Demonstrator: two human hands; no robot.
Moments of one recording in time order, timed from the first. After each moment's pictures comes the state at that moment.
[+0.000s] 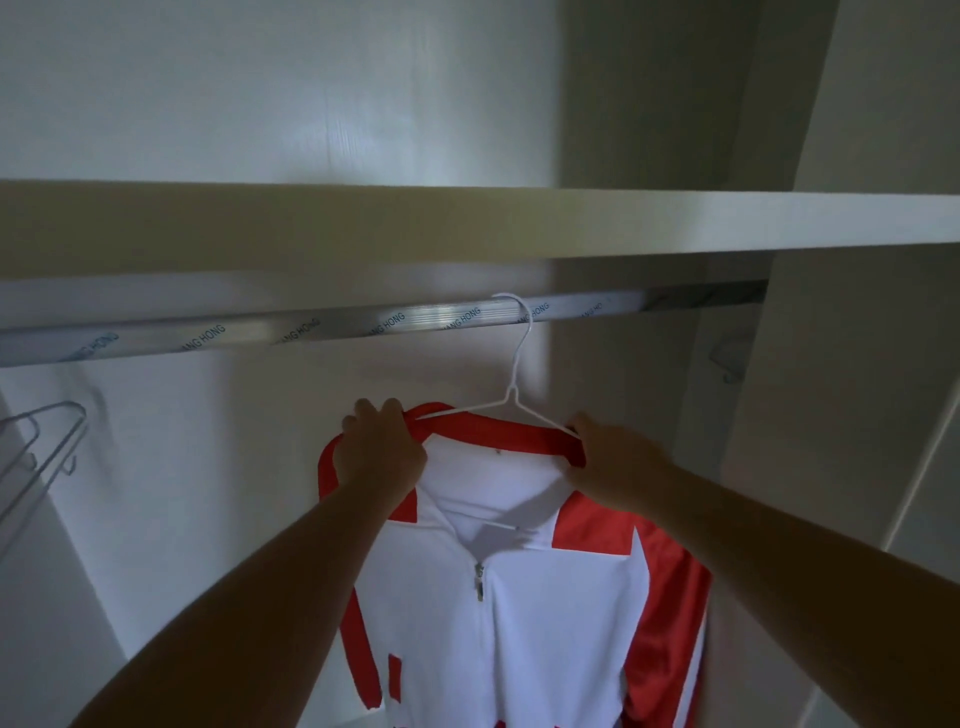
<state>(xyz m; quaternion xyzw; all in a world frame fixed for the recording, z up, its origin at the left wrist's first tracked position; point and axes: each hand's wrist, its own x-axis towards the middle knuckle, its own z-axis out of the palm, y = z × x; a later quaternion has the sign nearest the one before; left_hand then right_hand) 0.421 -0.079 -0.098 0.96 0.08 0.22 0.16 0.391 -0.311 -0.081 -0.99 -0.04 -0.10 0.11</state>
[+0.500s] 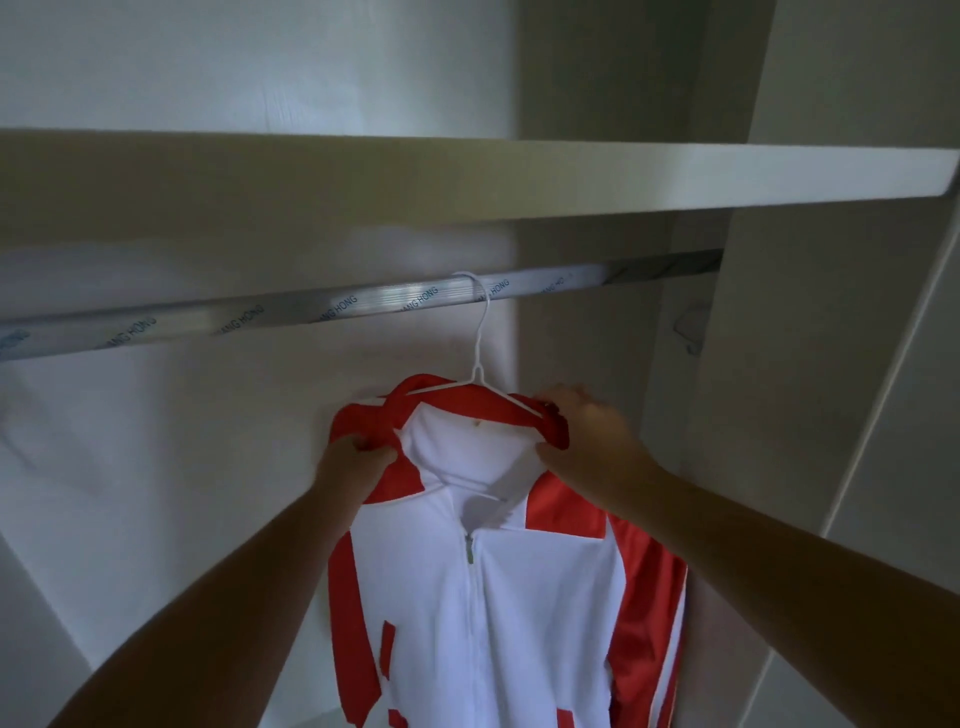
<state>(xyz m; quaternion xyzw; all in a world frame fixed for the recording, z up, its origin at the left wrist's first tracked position) 0.429 -0.078 -0.130 0.83 0.09 0.07 0.54 0.372 -0.317 -0.091 -0.94 -0.10 -0.21 0.25</state>
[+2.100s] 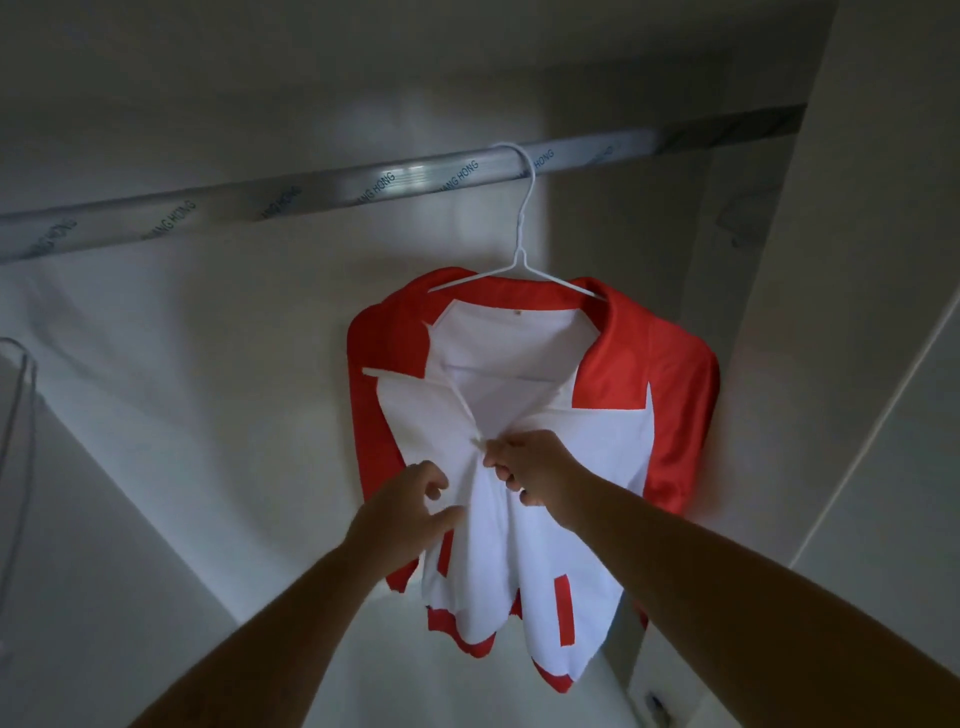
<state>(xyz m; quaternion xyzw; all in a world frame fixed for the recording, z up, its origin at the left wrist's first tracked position) 0.349 -0.037 -0.249 0.97 -0.10 -0.02 0.24 0.342 -0.215 -0.193 -0.75 0.12 0.13 0.64</state>
